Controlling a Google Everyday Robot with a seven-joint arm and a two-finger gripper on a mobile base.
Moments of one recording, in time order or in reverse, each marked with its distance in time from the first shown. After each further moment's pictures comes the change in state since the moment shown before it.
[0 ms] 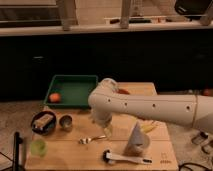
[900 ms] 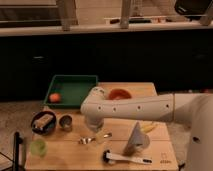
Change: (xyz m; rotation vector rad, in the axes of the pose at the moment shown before) arm -0.017 -0.015 0.058 0.000 -0.008 0.100
